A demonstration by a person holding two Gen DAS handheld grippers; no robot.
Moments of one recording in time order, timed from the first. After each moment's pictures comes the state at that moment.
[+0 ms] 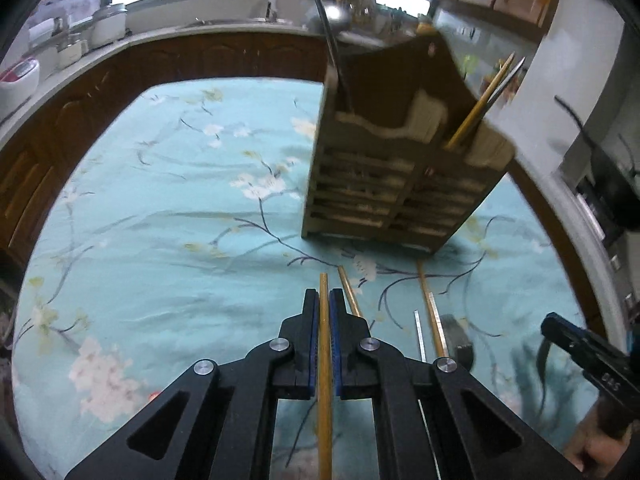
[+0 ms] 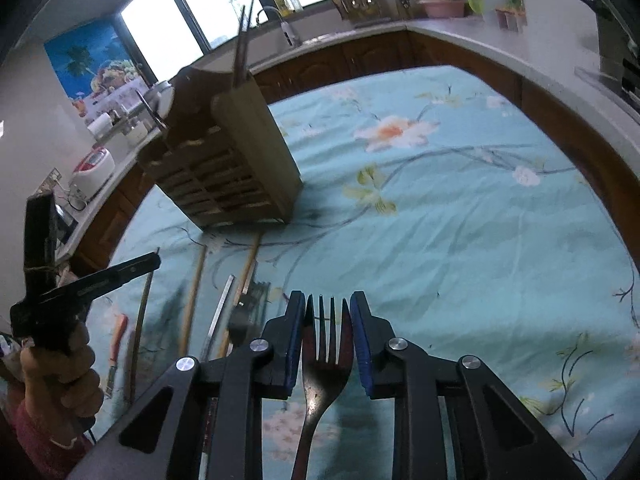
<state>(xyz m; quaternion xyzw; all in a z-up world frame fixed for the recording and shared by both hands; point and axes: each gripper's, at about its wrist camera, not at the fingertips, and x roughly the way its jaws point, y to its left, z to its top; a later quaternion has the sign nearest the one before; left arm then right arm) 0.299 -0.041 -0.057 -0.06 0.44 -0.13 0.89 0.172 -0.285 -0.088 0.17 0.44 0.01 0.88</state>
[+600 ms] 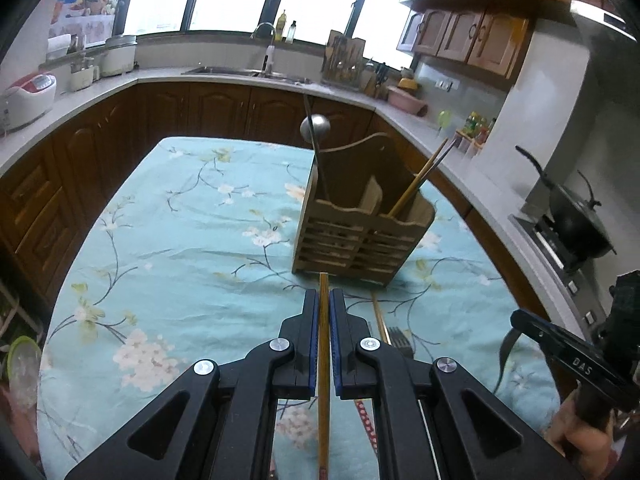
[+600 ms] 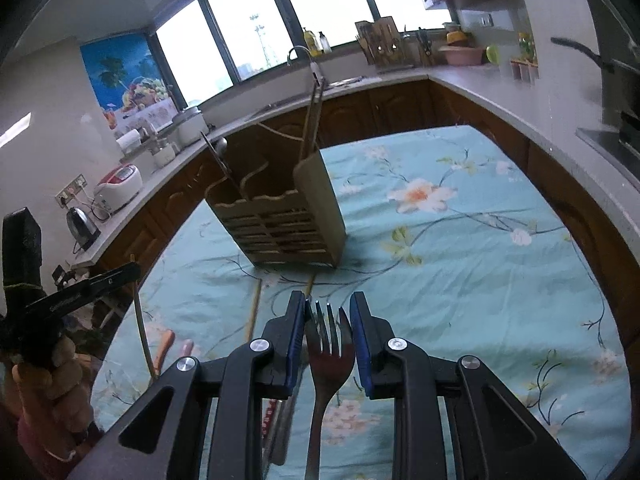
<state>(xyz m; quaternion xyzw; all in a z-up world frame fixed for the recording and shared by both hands) 0.206 -0.001 0.018 -0.09 0.35 -0.16 0.92 0.147 -0.260 -0.025 0.15 0.38 0.03 0.91</state>
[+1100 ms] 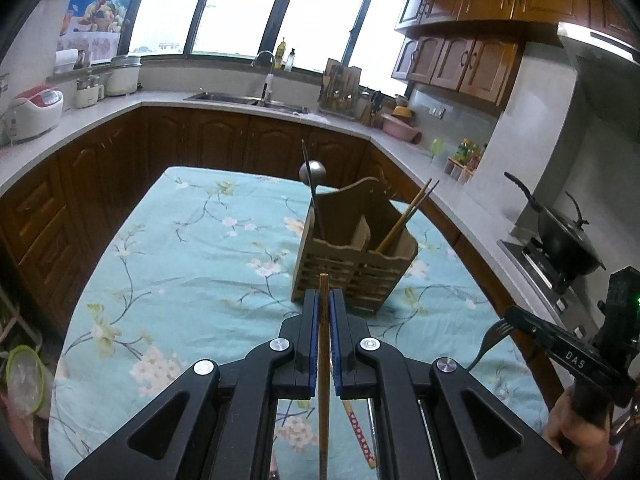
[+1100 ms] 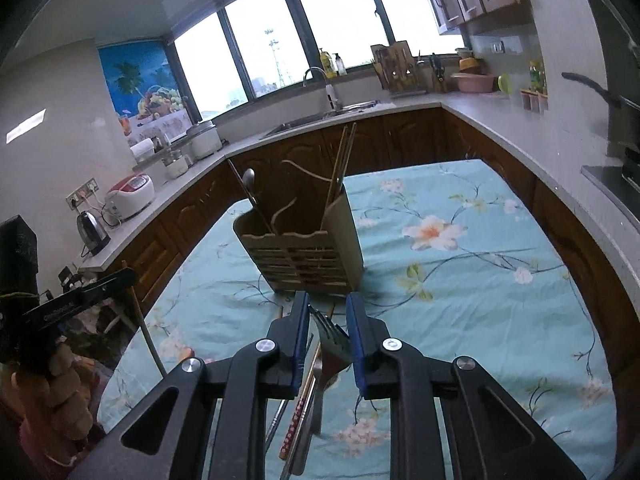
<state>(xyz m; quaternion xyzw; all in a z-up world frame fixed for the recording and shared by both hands) 0.180 0.018 0.046 -0.11 0.31 -0.16 0.93 0.146 -0.249 0.011 0.13 0.34 0.05 0.93</state>
